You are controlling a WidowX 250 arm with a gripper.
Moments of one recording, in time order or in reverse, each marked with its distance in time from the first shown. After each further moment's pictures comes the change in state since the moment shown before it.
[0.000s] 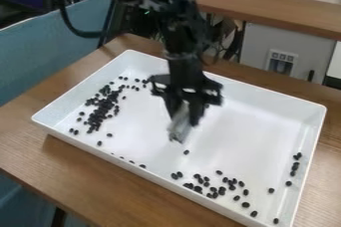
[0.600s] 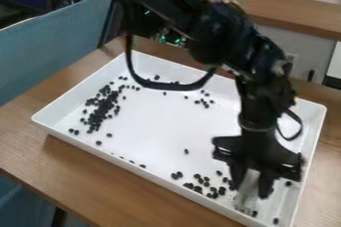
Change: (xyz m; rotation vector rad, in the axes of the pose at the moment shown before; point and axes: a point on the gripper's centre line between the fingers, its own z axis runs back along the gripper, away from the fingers) arm -0.048 -0.105 -0.038 -0.016 0.026 -0.038
